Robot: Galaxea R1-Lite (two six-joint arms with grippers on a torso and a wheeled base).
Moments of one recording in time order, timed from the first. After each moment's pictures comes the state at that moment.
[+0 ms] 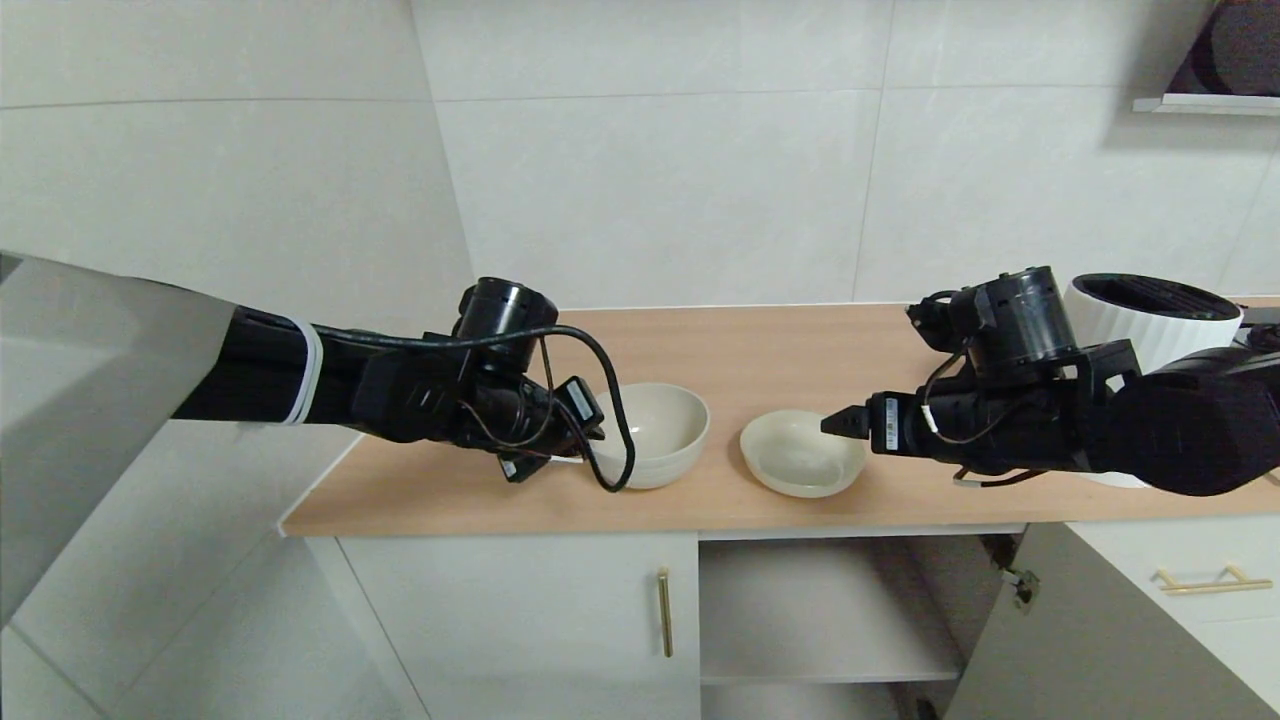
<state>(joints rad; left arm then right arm) -0.39 2.08 -1.41 0.10 -0.05 -0.85 0.44 1.82 -1.12 -0.12 -0.09 0.35</state>
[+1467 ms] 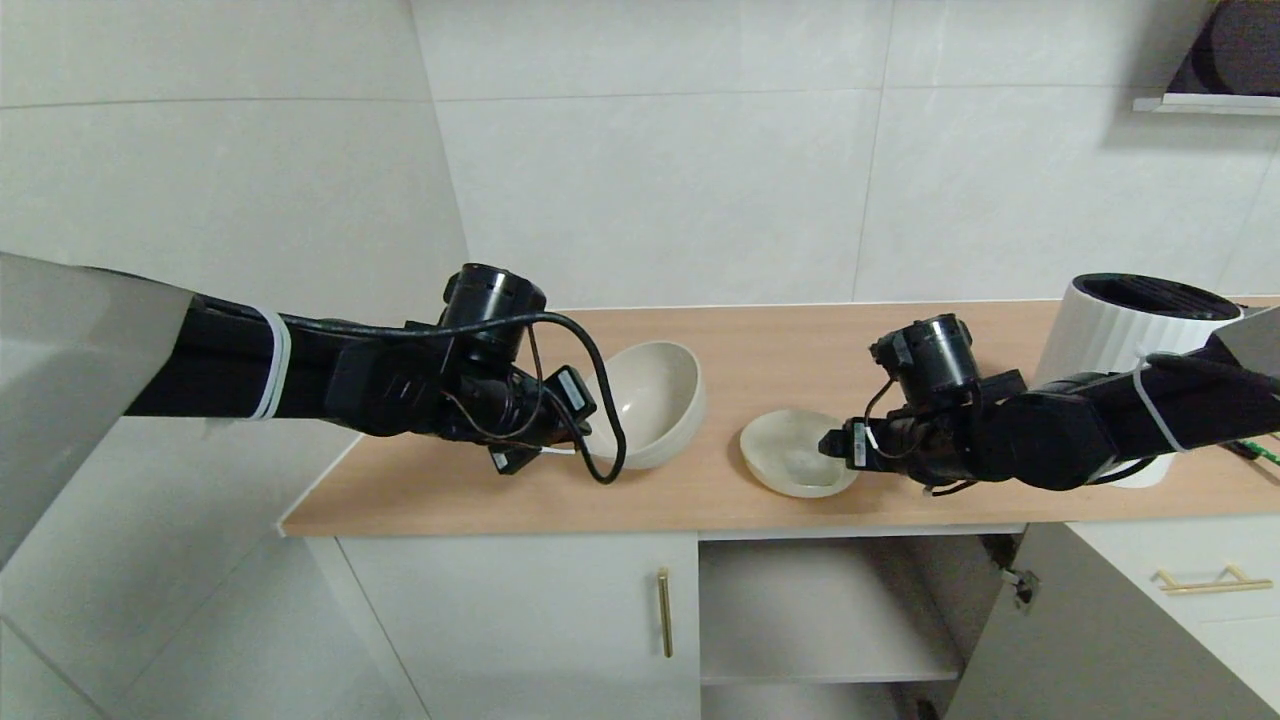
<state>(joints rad) -0.38 2.04 -1.40 0.10 -0.05 -0.85 0.43 2.04 -1.23 -0.12 -0.27 0.35</state>
